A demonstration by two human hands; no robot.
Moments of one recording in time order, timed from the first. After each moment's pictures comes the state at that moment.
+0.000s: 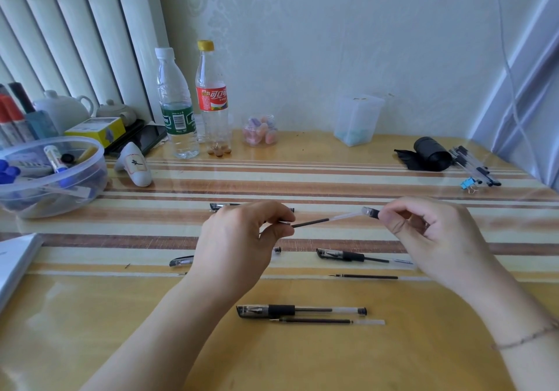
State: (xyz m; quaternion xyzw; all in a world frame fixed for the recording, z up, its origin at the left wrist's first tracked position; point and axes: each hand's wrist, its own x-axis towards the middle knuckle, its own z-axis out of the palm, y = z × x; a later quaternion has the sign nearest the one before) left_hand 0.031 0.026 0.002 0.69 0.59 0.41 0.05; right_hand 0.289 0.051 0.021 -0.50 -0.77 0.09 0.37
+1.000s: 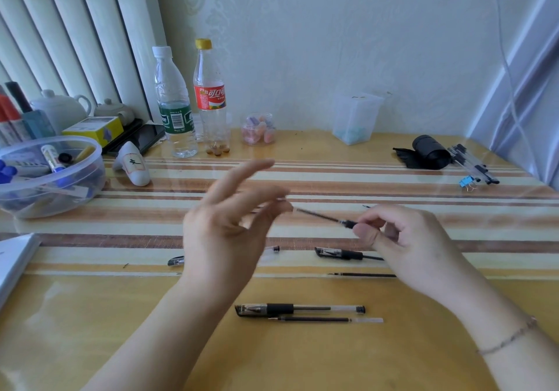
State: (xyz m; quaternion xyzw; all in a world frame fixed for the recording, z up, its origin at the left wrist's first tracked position) left_hand 0.032 0.022 0.011 0.68 0.46 0.57 -0.04; right_hand 0.273 0.053 0.008 -0.50 -0.79 0.15 0.32
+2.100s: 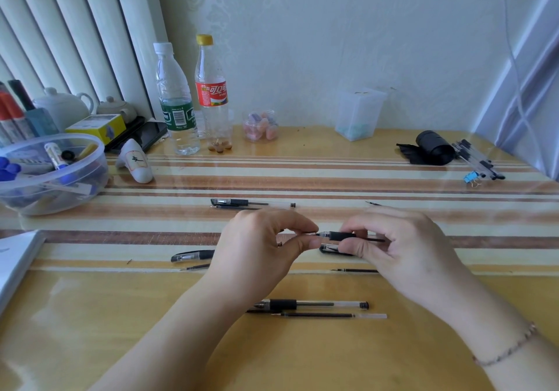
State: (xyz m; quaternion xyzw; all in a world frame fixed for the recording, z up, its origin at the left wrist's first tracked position) left_hand 0.048 0.016 0.004 0.73 0.52 0.43 0.11; right_hand 0.259 0.041 0.009 -0.43 -0.83 0.09 0.34
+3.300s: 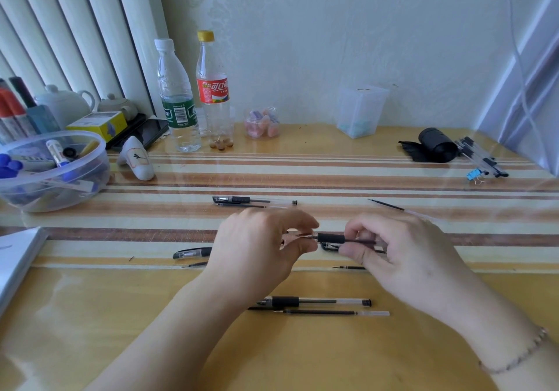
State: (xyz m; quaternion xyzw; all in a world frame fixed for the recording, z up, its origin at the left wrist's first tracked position) left_hand 0.046 0.015 0.003 0.75 0.55 0.36 0.04; right_hand 0.256 0.032 0.008 -0.46 -0.84 0.05 0.27
